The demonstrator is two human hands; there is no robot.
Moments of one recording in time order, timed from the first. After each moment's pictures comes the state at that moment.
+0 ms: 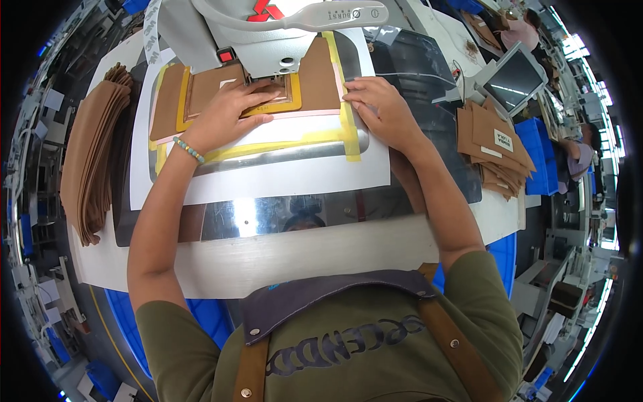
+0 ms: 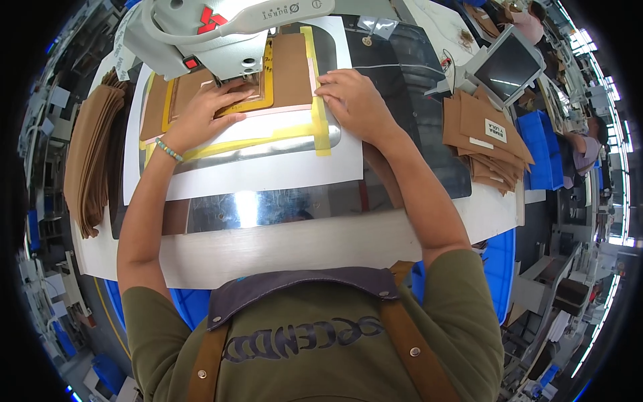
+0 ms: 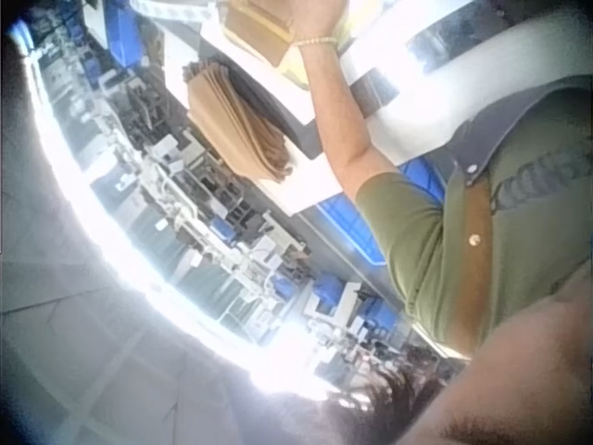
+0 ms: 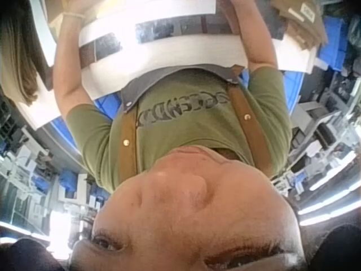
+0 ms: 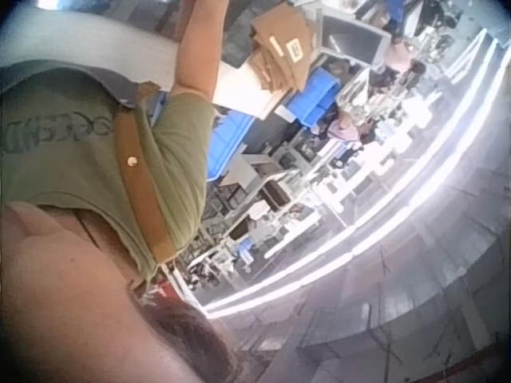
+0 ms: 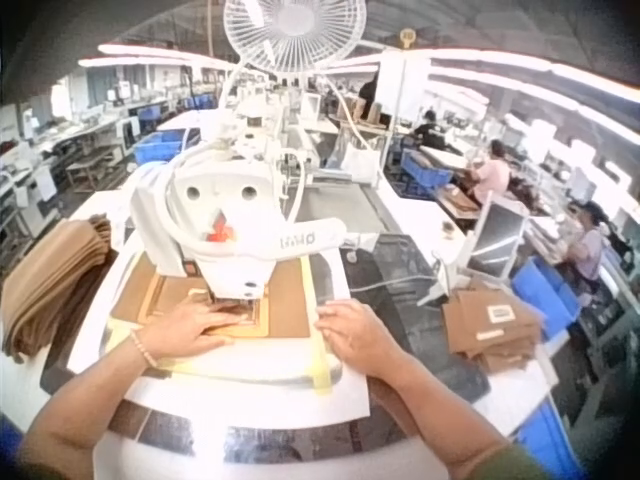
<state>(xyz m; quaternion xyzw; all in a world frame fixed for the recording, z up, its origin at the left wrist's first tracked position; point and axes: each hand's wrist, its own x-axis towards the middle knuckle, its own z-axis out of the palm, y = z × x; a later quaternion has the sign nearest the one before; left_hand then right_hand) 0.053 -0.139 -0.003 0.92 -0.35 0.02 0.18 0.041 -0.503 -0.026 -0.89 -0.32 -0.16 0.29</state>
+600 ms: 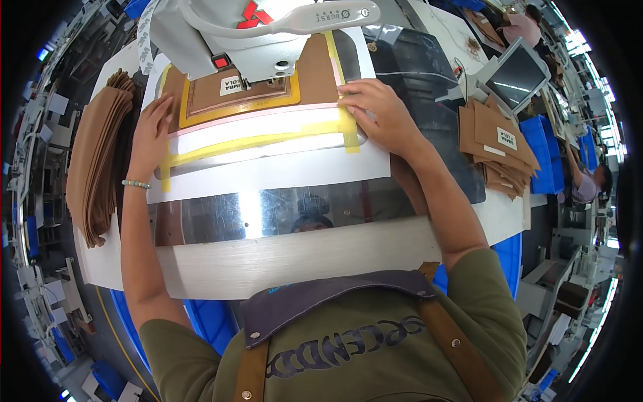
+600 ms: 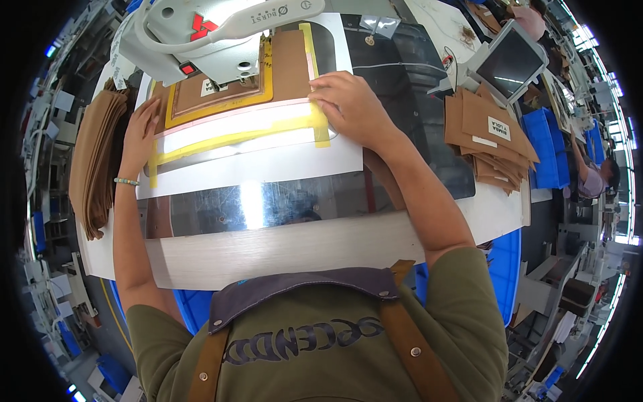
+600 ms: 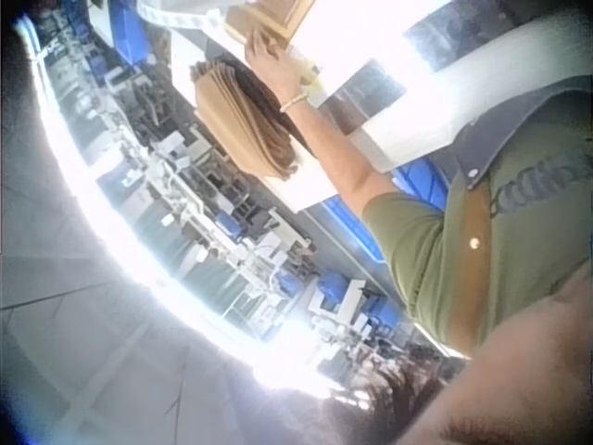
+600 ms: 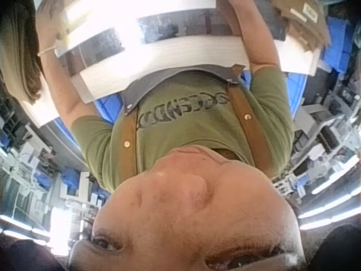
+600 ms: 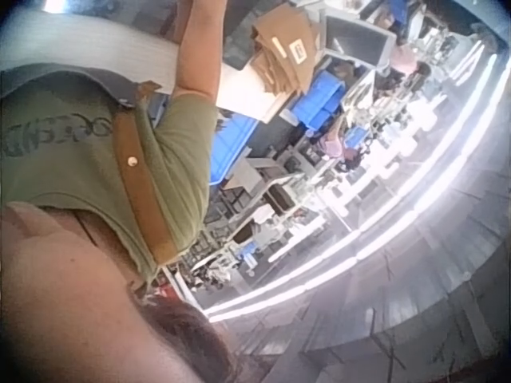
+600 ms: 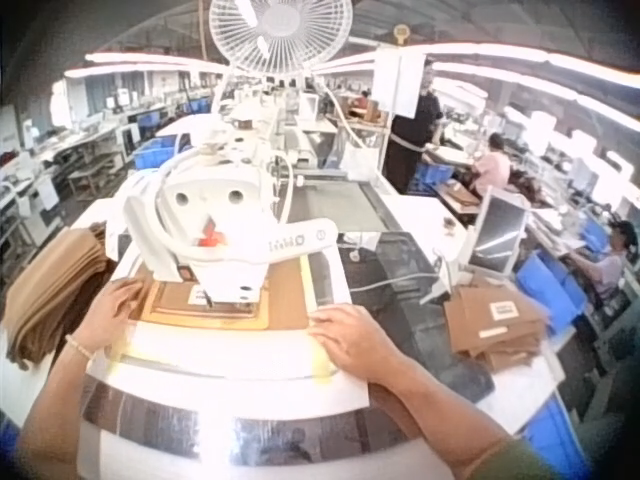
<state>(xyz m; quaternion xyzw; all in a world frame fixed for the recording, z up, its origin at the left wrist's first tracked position) 0.038 0.002 -0.002 0.97 -0.12 0.12 0.18 0.033 -0.502 -0.011 -0.89 -0.35 -0.13 0.27</state>
